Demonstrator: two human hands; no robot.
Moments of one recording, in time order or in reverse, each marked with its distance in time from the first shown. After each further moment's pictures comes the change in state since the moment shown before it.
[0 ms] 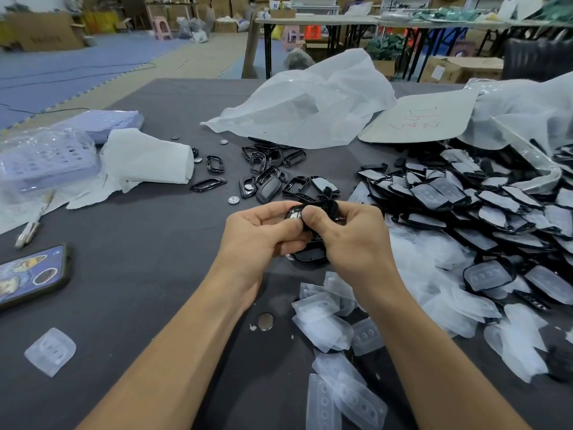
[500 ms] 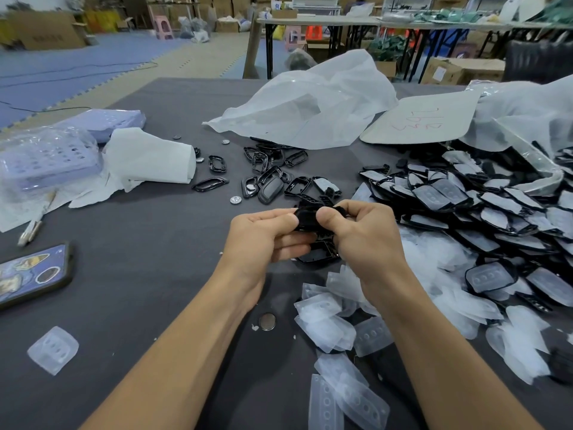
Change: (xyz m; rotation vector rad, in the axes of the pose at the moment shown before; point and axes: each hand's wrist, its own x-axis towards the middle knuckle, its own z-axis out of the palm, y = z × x) left_hand -0.002 0.002 0.004 0.005 0.053 -0.066; right_hand 0.005 0.000 -0.009 0.034 0.017 0.039
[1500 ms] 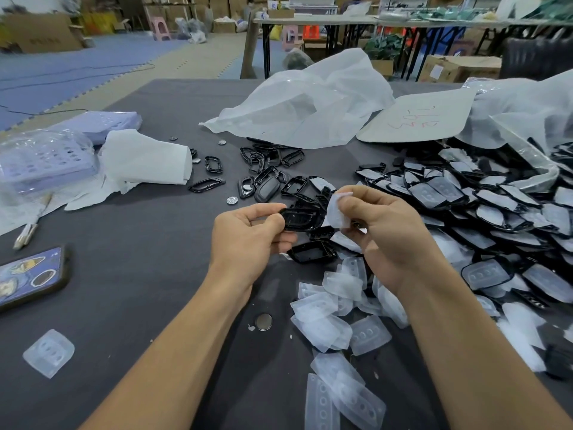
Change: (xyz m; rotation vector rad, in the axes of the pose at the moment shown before) left_hand 0.006 -0.006 -0.005 0.157 0.172 0.137; right_hand 0.001 -0.024 -0.027 0.360 -0.099 0.206
